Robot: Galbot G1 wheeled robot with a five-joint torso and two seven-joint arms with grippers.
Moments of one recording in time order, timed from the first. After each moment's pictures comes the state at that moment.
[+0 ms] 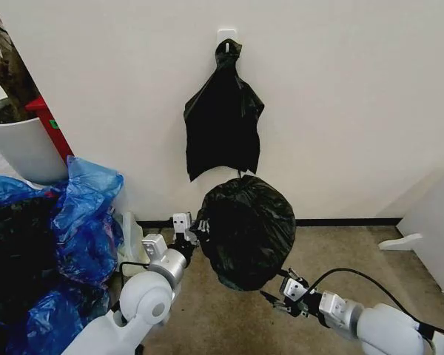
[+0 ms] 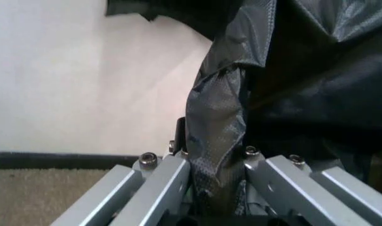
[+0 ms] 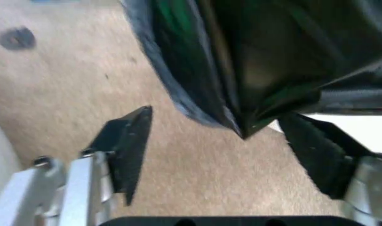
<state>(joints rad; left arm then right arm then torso) 1.13 -1.07 -0.09 -2.06 -0.88 0.20 -0.35 -1.40 0.41 0.07 2.28 0.34 -0.30 -0.07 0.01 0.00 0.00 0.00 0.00</state>
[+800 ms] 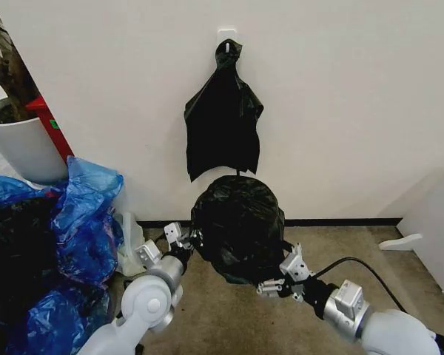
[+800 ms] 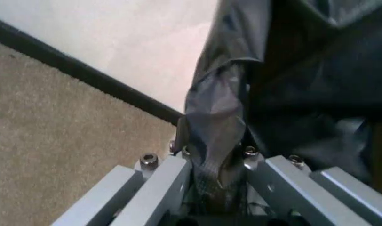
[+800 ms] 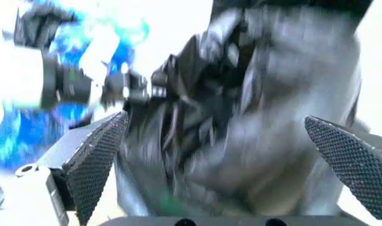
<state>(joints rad) 1.21 -1.11 -0.12 -2.05 -1.21 0.17 -0.50 -1.50 0.54 0.16 2.46 0.59 -0.15 0.24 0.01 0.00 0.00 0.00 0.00</state>
